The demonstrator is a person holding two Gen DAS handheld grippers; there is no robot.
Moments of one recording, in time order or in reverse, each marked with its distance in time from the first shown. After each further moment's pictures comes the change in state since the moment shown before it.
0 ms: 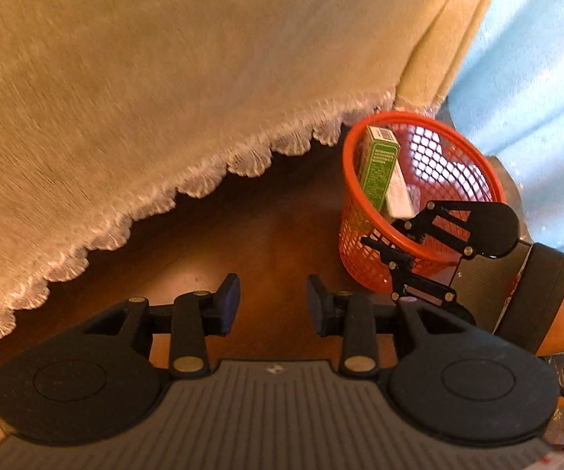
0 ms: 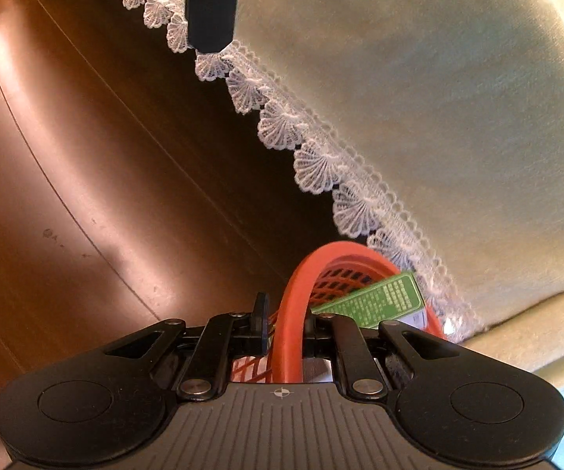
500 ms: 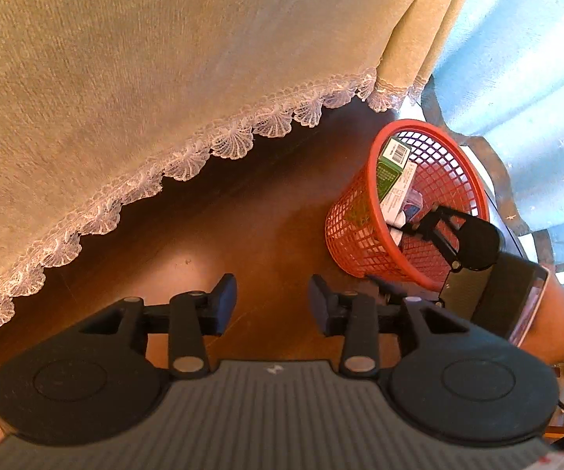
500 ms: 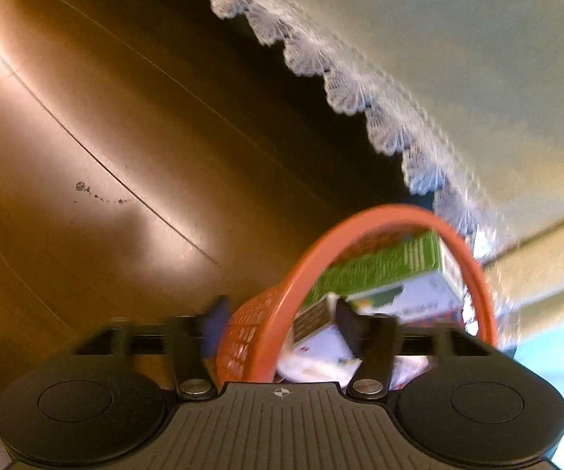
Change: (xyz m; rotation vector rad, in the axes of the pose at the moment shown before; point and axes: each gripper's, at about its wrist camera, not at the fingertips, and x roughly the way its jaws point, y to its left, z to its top) left arm -0.010 -0.012 -0.002 0.026 0.048 -0.017; right arm -0.006 0.018 -0.009 0.097 0.209 0.057
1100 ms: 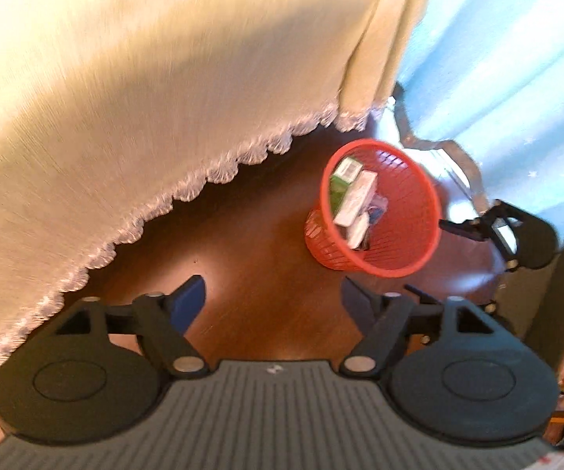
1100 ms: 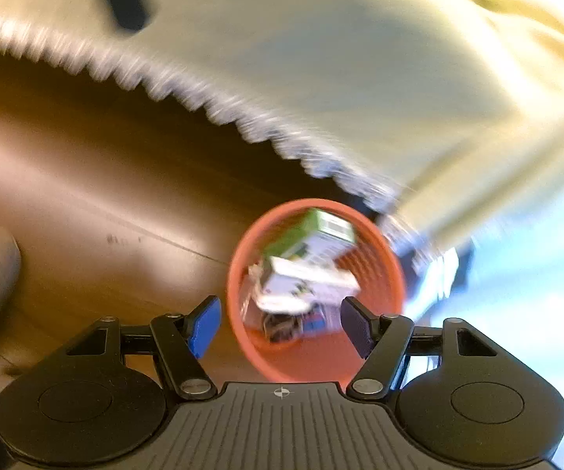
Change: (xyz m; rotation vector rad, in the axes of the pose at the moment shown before) left arm -0.121 -0.050 0.013 0.055 -0.011 0.047; right arm -0.172 -0.055 0.018 0.338 0.080 -0.010
